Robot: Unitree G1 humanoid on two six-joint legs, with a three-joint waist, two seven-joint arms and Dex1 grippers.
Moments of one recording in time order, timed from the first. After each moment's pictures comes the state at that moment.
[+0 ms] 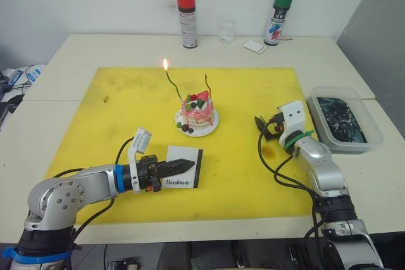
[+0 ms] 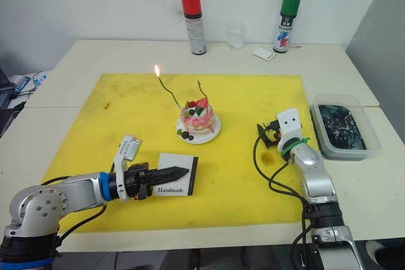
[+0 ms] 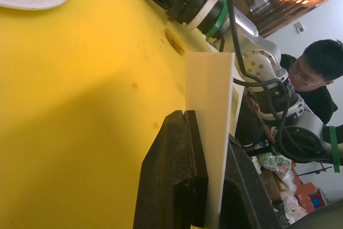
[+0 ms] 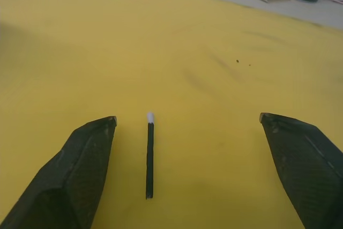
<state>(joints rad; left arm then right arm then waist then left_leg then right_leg) -0.15 0.68 0.21 -0.31 -1.19 1.17 -0.68 -0.41 -0.27 -0.01 0.12 0.06 0.30 0.32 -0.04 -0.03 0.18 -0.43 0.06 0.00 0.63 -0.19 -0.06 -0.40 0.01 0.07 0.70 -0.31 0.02</state>
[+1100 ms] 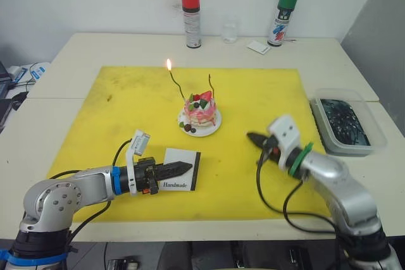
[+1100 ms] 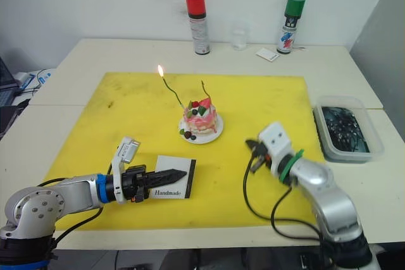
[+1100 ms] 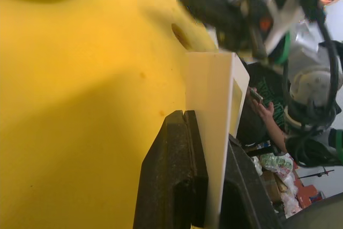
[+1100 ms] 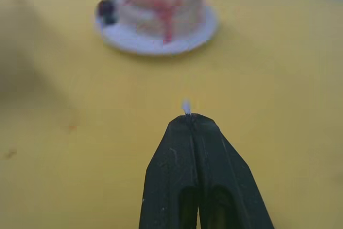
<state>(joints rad) -0.14 0.71 0.20 -0.30 -1.19 1.17 -0.69 -0.12 -0.46 0.17 -0.55 0.20 0.68 0.56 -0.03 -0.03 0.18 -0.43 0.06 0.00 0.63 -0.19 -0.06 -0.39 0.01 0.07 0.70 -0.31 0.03</state>
